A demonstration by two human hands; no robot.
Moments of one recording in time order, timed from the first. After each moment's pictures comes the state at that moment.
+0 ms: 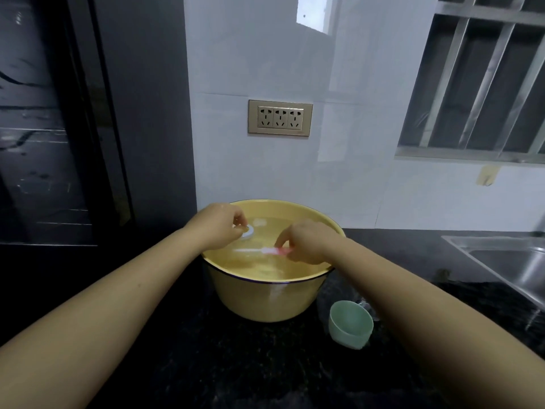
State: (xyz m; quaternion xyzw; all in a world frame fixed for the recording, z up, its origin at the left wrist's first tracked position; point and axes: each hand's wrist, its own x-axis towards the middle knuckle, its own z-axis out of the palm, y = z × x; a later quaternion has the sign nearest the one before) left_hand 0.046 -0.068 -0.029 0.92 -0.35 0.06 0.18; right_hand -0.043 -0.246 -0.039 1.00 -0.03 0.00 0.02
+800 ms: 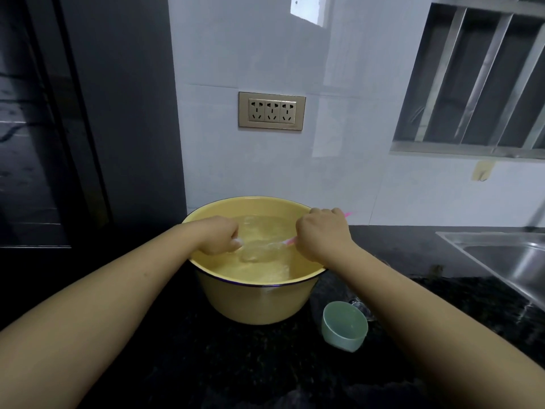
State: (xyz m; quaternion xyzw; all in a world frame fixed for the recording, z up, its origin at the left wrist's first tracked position) left_hand 0.062 -0.091 -0.040 0.92 -0.38 -0.09 -0.01; right_hand -0.051 -0.264 -0.049 0.96 -0.13 0.16 0.16
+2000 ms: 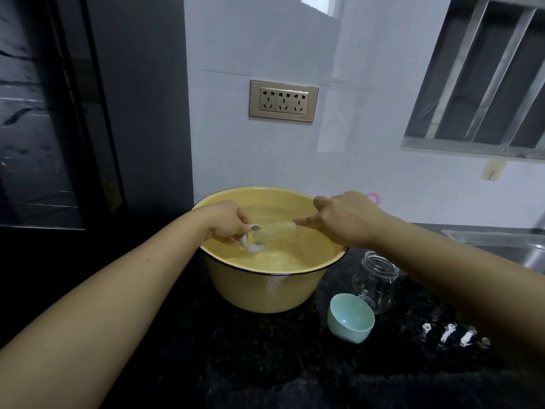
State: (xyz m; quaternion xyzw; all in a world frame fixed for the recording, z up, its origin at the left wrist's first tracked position) left_hand 0.057 -0.089 -0.042 0.87 -0.27 -0.21 0.35; right_hand -0.075 -0.278 -0.009 0.93 0.13 0.11 0.32
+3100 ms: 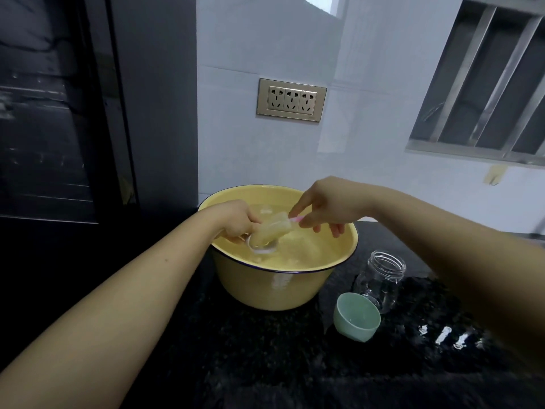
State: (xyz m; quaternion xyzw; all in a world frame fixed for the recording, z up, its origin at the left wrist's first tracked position) left_hand 0.054 -0.086 -0.044 0.87 -0.31 -0.20 0.33; right_hand -0.066 -0.242 0.030 0.99 -0.01 -0.06 -0.10
